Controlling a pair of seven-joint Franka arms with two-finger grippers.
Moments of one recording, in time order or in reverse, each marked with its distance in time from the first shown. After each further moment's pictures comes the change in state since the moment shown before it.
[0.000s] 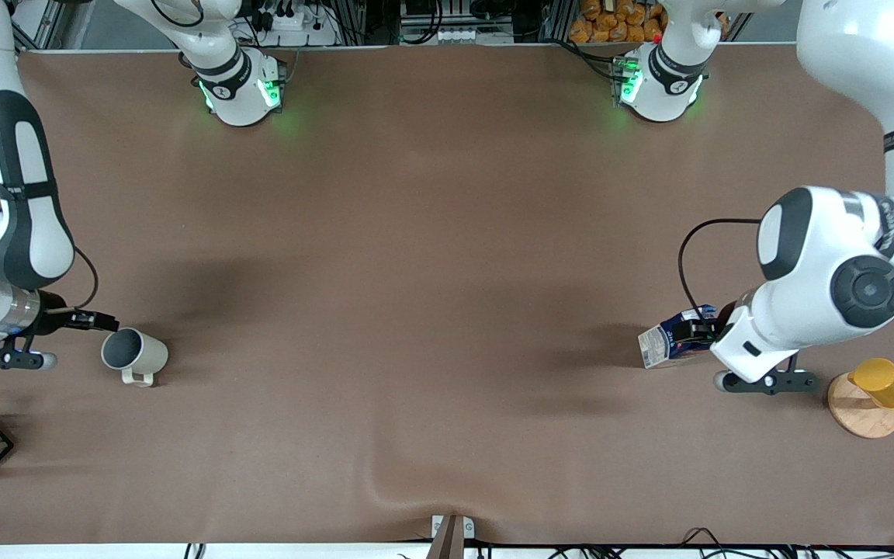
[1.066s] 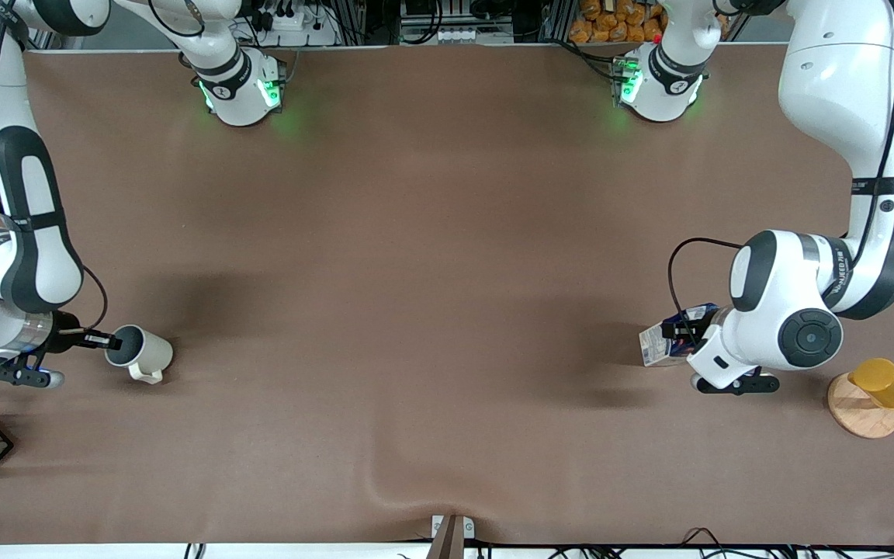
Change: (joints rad) left arm 0.024 0.091 0.004 -0.051 0.020 -0.035 -0.006; right arm -0.007 0.101 -0.002 0.070 0.076 0.063 0.002
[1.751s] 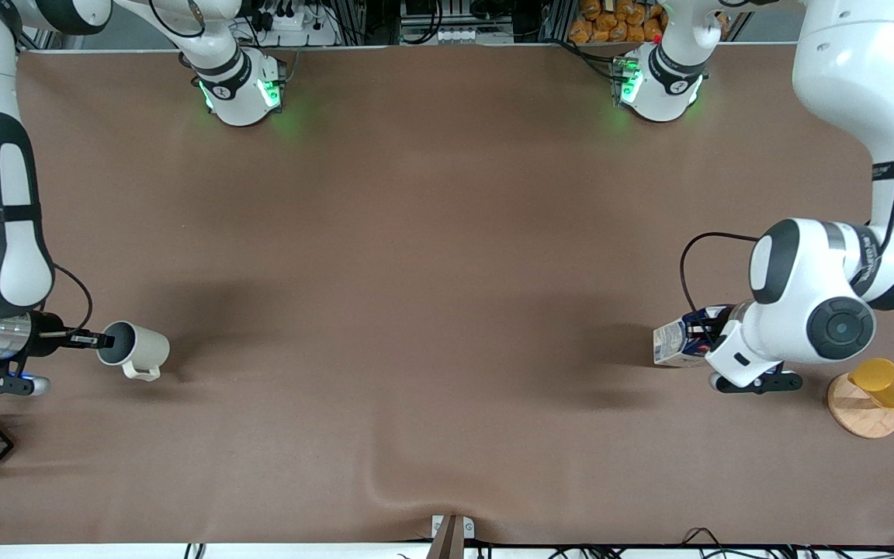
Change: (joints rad) left arm 0.008 -0.064 -0.004 0.009 0.000 -0.005 -0.002; right arm 0.017 -0.005 0.011 0.171 0.000 -0.273 0.057
